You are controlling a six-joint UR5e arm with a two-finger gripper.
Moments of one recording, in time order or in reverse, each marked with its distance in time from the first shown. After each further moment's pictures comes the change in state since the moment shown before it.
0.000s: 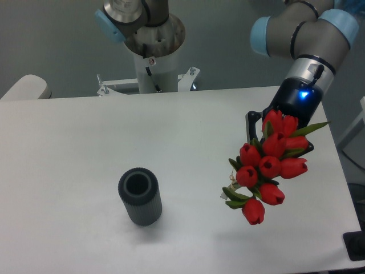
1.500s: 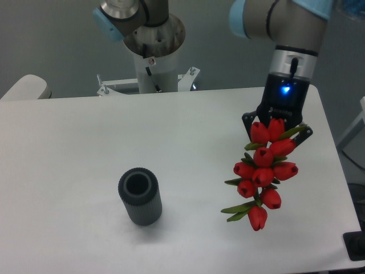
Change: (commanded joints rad) arm -0.101 0.141 -0.104 -0.003 0.728 0.097
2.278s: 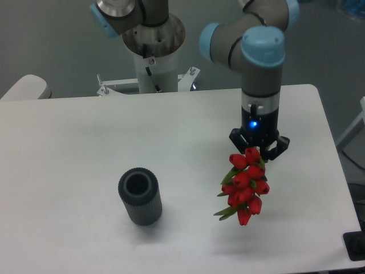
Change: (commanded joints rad) arm -0.092 -0.149 -0.052 0.011 0.543 0.113
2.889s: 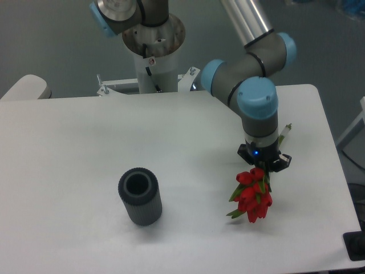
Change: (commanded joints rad) arm -0.025 -0.143 0.021 0.026 0.065 0.003
